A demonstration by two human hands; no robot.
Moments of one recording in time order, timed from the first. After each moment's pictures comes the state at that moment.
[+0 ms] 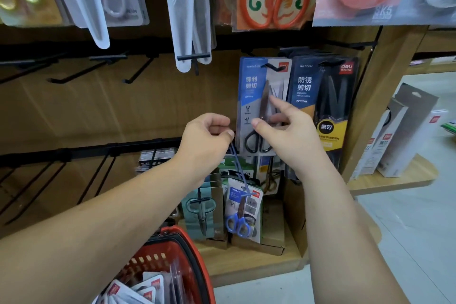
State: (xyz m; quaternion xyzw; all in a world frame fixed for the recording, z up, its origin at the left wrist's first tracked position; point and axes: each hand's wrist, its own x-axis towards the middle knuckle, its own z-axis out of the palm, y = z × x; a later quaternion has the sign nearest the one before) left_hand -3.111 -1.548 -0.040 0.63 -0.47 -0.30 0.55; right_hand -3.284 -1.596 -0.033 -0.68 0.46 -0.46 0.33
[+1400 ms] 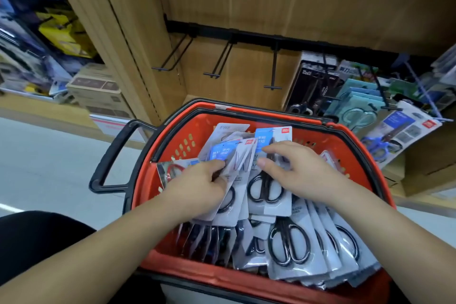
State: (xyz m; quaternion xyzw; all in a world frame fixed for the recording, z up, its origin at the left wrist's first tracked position) left_hand -2.896 -1.169 -0.166 0.84 -0.37 -0.34 0.21; right_hand -3.068 -1.337 -0.153 -0.90 0.32 0.01 0.30
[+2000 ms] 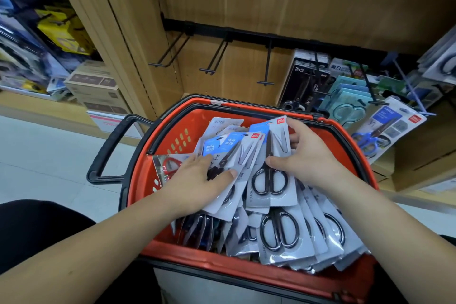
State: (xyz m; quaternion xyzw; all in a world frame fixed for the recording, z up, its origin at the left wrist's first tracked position) left_hand -2.905 -1.158 -0.163 0.82 -0.39 -0.38 0.18; right_hand -3.081 -1.332 -0.135 -0.77 0.46 -0.09 0.43
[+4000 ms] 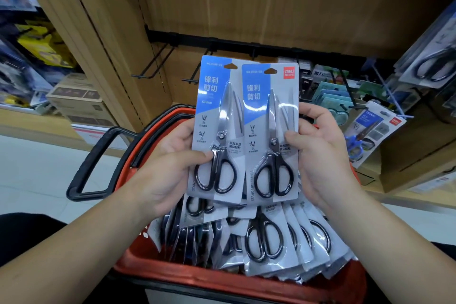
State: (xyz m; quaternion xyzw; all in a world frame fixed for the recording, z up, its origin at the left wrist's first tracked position) left_hand -2.905 -1.178 -0.127 0.48 -0.26 -0.50 0.67; right_hand -3.091 -1.318 -0.101 -0.51 0.37 -0.40 0.67
